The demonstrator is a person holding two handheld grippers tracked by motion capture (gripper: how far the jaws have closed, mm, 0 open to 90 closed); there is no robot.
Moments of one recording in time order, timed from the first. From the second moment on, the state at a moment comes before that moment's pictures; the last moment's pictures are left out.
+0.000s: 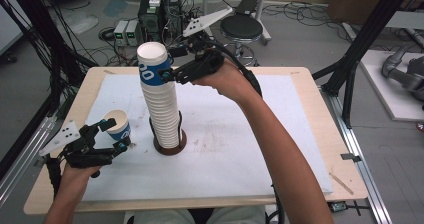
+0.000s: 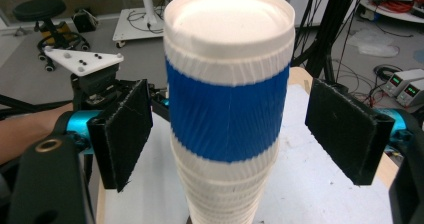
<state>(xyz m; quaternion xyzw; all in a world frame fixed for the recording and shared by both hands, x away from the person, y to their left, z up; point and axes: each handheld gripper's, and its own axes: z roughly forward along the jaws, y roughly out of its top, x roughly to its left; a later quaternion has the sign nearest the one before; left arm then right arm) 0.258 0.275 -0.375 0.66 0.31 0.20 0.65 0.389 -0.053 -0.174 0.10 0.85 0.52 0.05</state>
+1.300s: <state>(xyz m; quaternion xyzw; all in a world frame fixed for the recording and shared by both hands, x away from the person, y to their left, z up) 0.258 0.273 -0.375 0.67 0.31 0.20 0.65 0.388 -0.053 -0.135 0.10 0.79 0.60 0.05</state>
